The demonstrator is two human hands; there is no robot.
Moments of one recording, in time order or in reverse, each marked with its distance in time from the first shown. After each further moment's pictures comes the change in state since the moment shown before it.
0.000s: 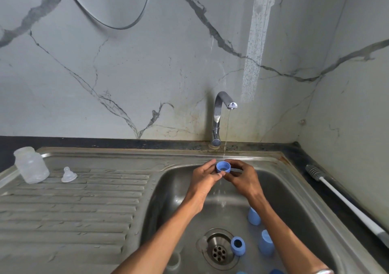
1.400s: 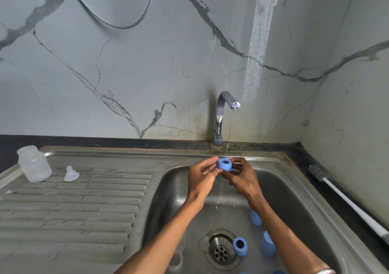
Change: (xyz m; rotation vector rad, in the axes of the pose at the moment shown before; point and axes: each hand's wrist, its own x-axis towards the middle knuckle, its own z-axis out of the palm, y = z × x) left_hand 0.003 0.002 -0.004 0.110 0.160 0.227; right_hand -0.005 -0.009 0.008 0.036 0.032 0.072
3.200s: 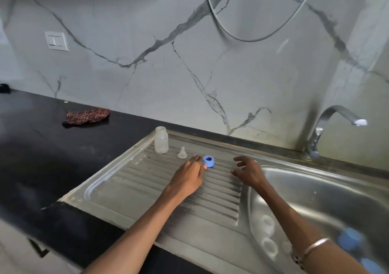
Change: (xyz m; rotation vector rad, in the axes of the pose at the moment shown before) left_hand -0.064 0.067 -0.313 1.218 0.069 0.206; right_hand -0.049 -0.107 0.219 -0.484 -0.389 -0.154
